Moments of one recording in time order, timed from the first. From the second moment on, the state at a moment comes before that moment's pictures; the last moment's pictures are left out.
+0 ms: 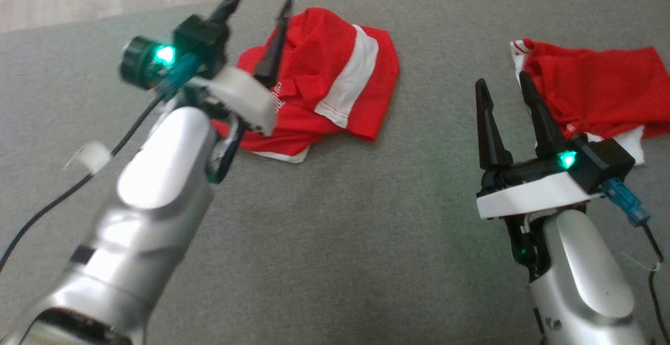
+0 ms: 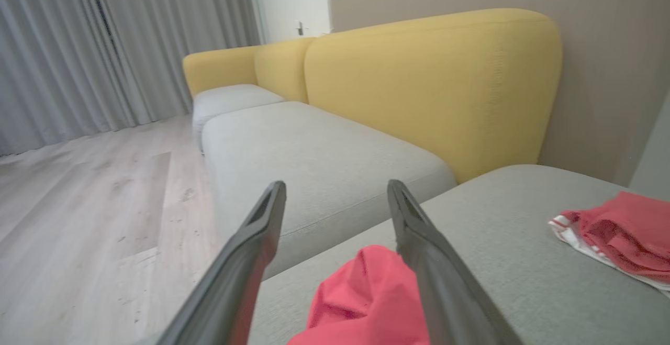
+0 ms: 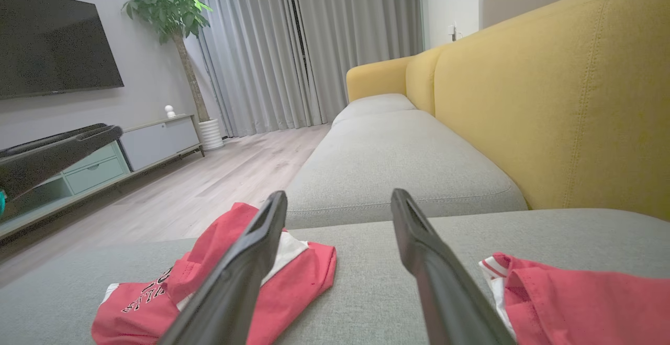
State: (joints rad) left arm -0.86 0.16 -0.61 0.60 -0.41 0.01 -0.06; right arm -0.31 -0.05 0.16 0.26 0.22 0.13 -0.25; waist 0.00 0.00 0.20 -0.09
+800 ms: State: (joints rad) left arm -0.22 0.25 -0.41 0.25 -0.41 0.13 -0.25; right arm -0.15 -0.05 0.05 0.26 0.15 0.13 -0.25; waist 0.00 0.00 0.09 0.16
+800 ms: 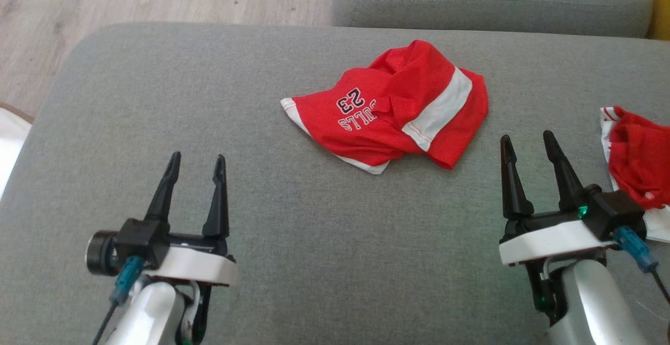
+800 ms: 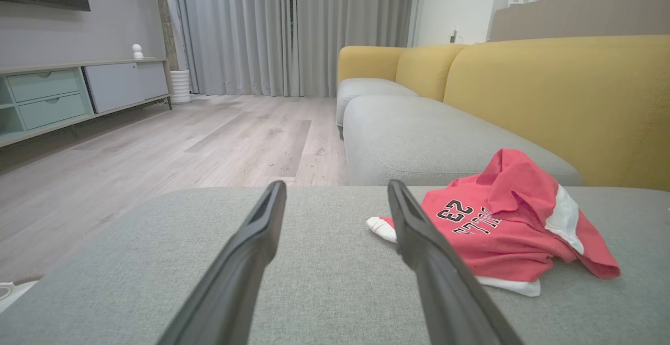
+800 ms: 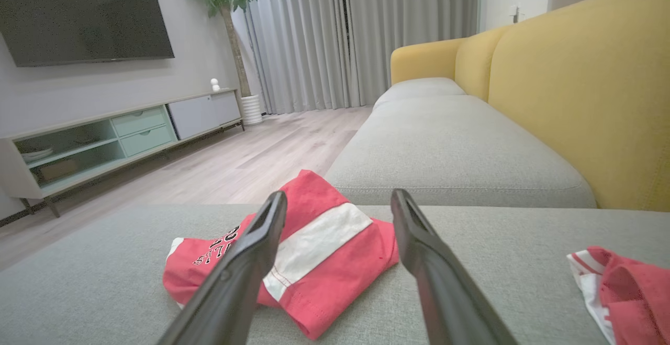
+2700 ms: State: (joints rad) left arm -0.17 0.05 -0.25 0.29 -0.24 -0.05 -0.25; right arm -0.87 -0.07 0.33 0.60 0.41 0.13 -0.16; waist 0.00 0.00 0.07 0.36
